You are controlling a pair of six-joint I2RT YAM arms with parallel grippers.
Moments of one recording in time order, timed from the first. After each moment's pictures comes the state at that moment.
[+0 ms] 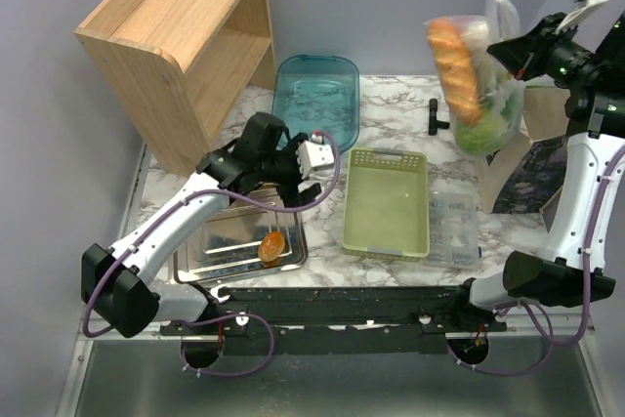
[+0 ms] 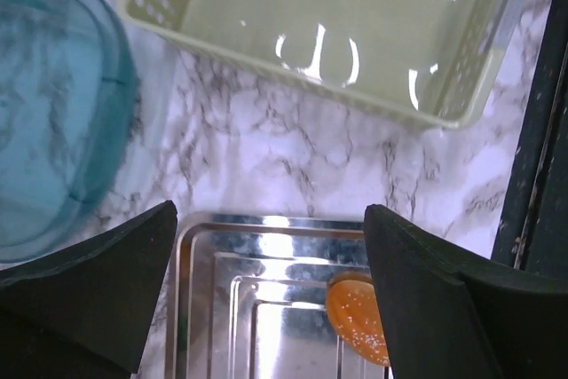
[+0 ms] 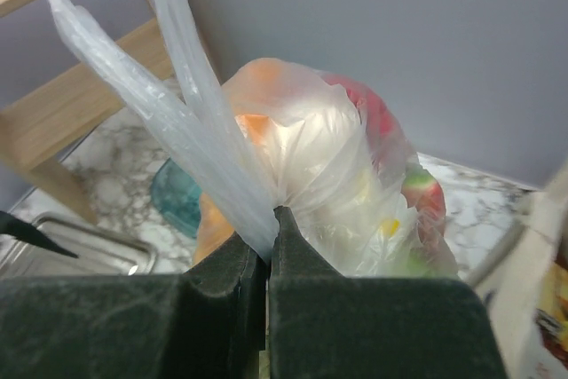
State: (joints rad) left arm -0.61 1.33 1.26 -0.63 0.51 0.54; right arm -0.34 1.45 1.98 -0.64 -0.86 0.06
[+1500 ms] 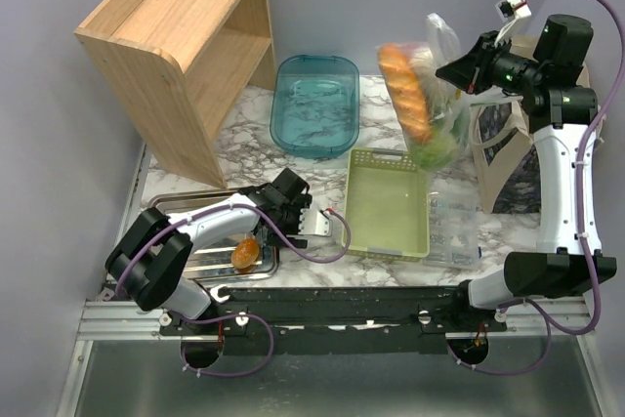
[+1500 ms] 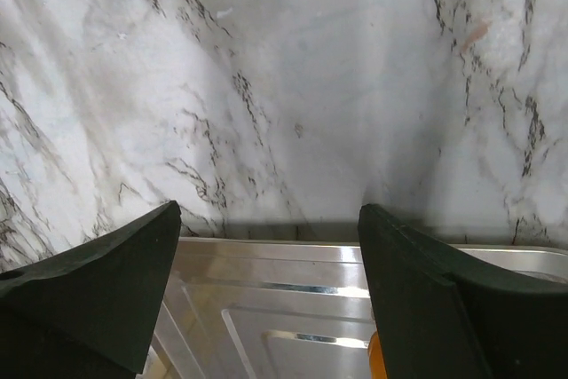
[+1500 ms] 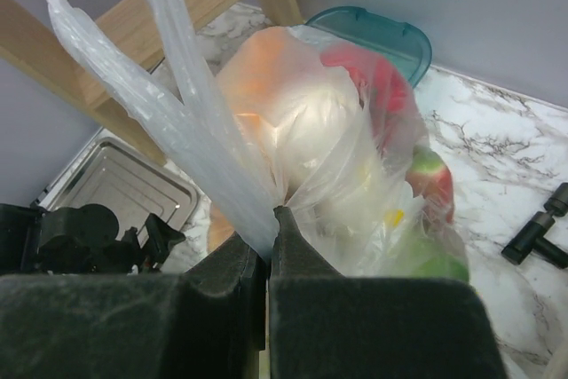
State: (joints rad) left arm -0.72 1.47 0.79 -0.46 0.13 0.96; right arm -0.08 1.46 1.85 -0.70 -0.79 0.07
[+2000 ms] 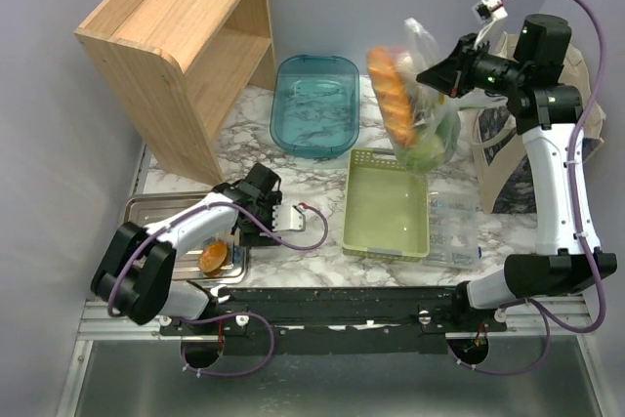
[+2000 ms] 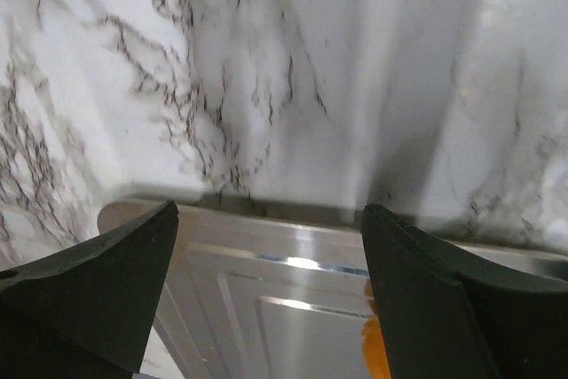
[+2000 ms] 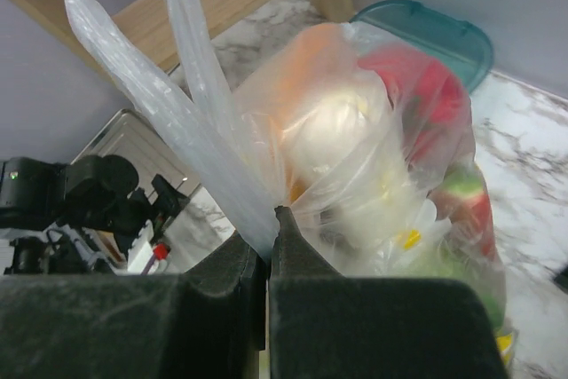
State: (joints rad) left arm -0.56 1.40 0.75 -0.59 0.05 1.05; right arm 0.01 1.46 1.85 -0.70 -0.79 0.08
